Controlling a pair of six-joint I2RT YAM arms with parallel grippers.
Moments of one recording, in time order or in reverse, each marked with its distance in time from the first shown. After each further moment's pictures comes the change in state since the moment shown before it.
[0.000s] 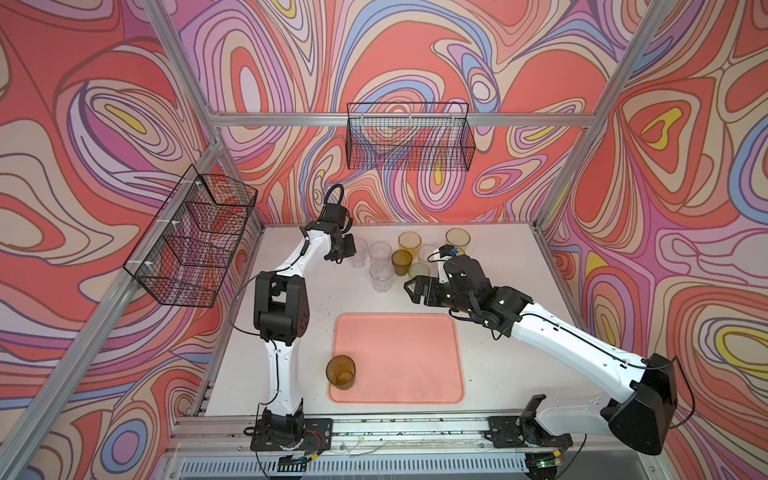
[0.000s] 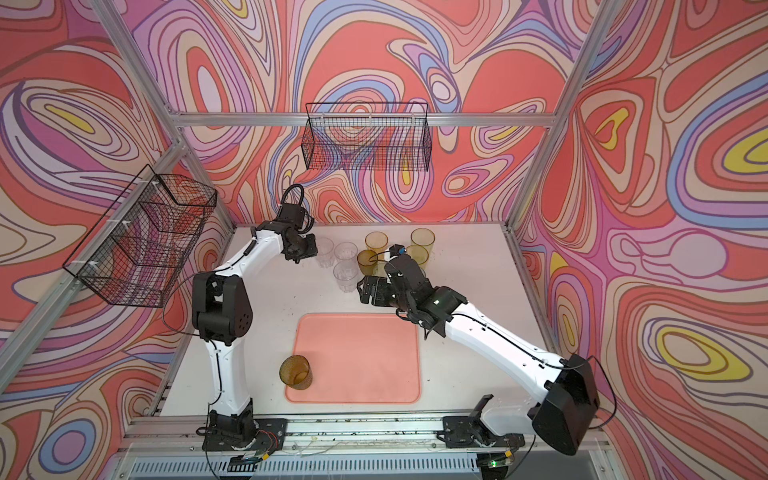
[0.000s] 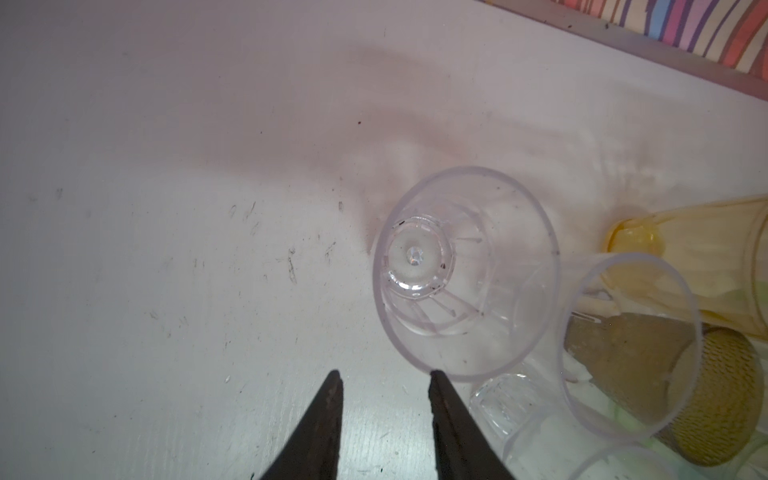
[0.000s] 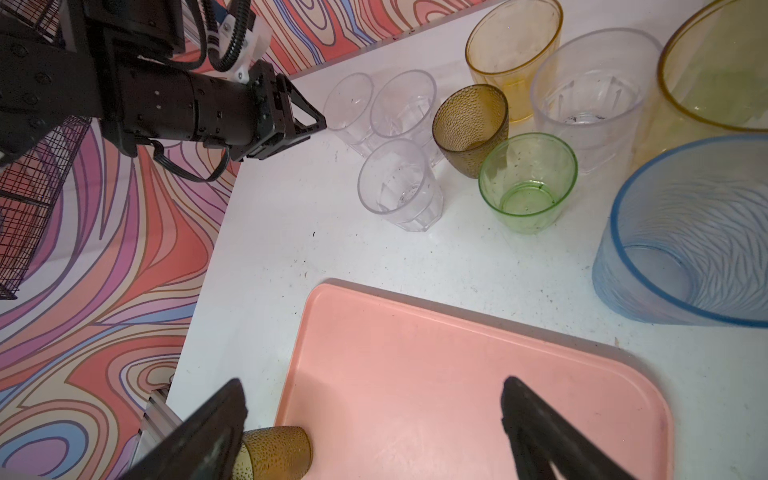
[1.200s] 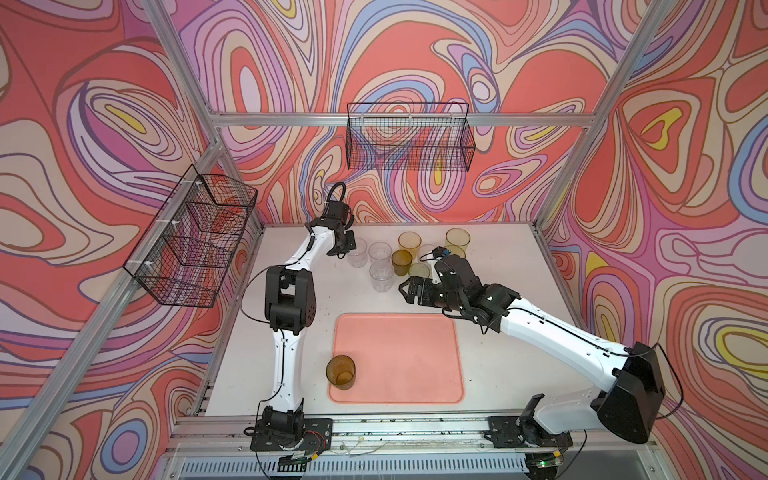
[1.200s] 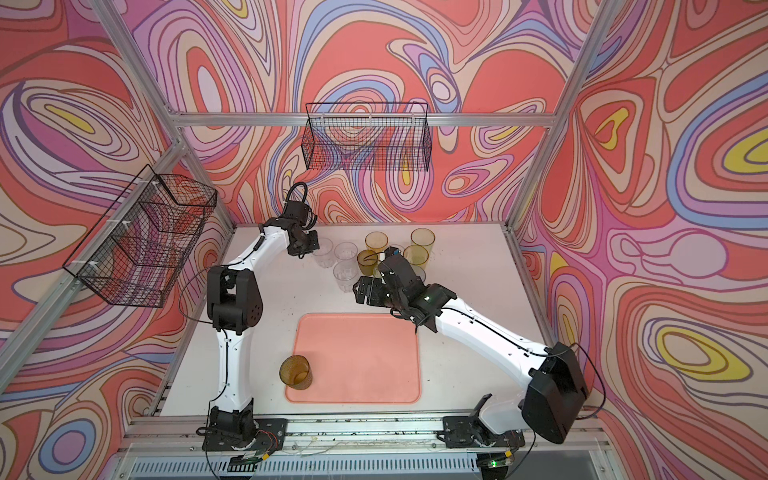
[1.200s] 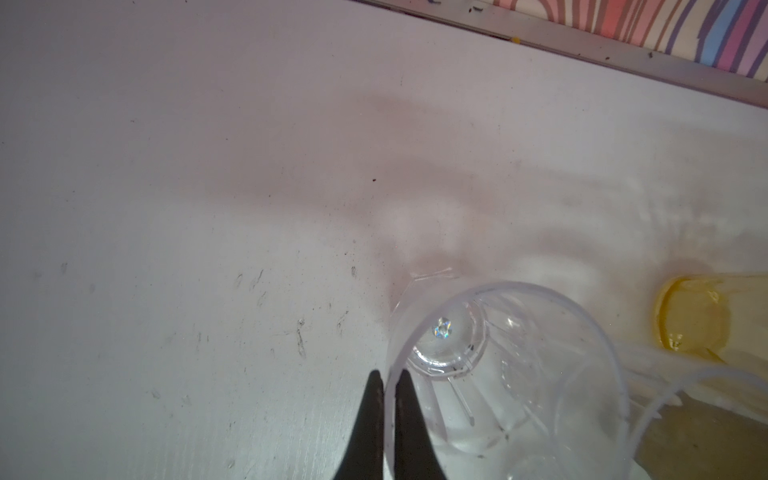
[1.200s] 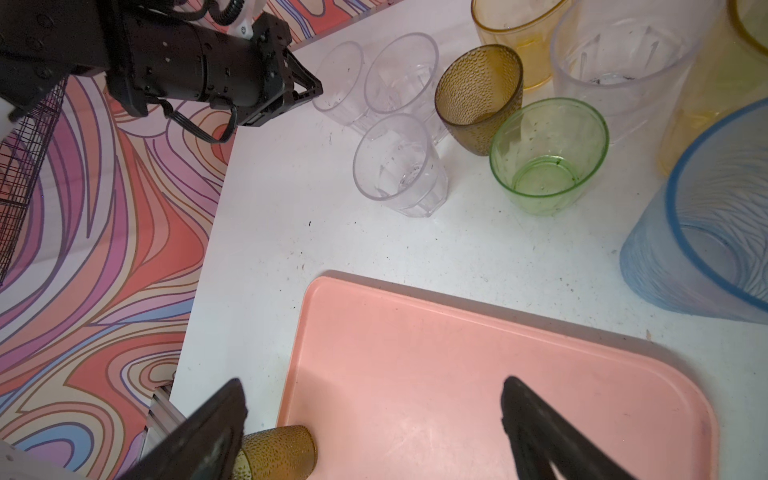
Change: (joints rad) left arm 0.009 0.154 0.160 -0.016 -0.064 0.042; right arm 0.000 0.074 0.020 0.015 -0.029 0.032
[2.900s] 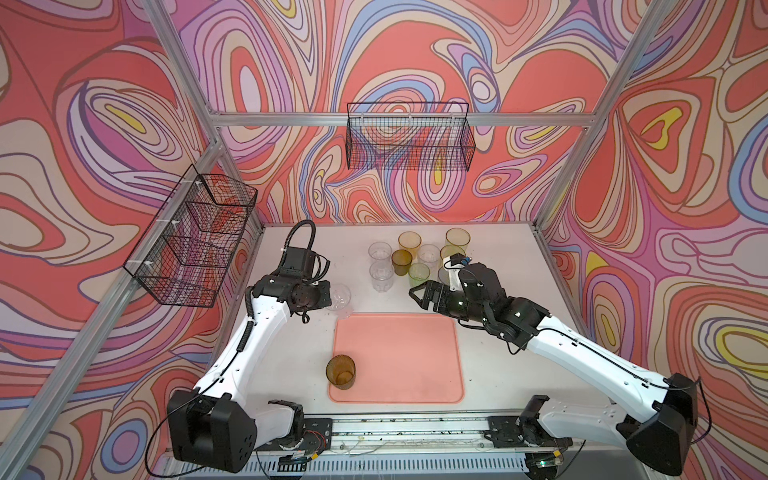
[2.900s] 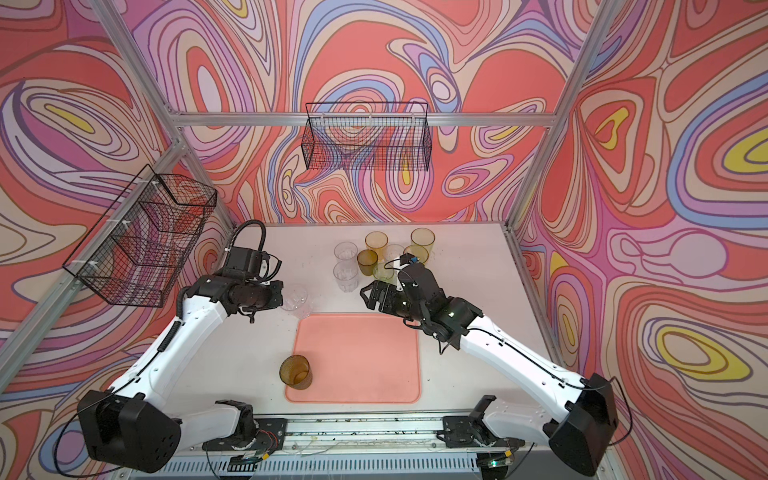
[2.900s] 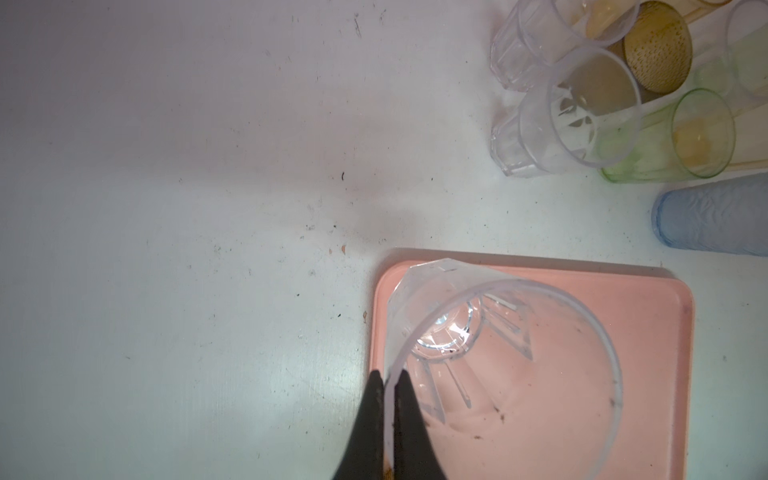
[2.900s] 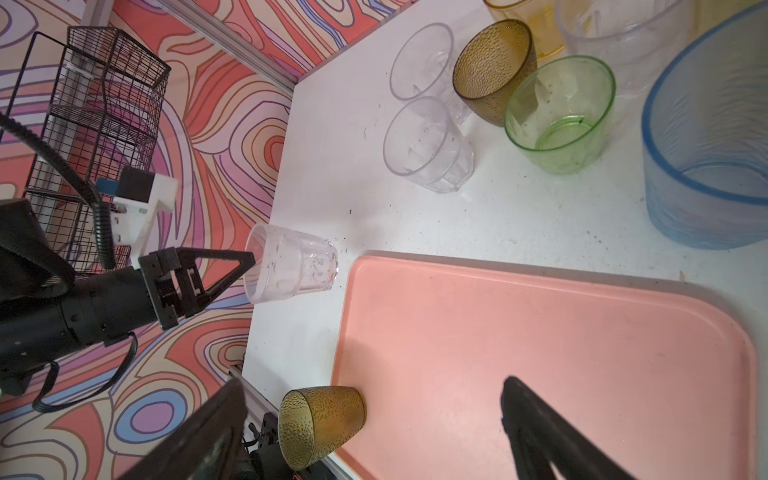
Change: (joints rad) left arm 0.007 -1.055 -0.943 -0.120 0.107 0.056; right arm -0.012 -0.226 -0.146 0.015 -0.084 0.134
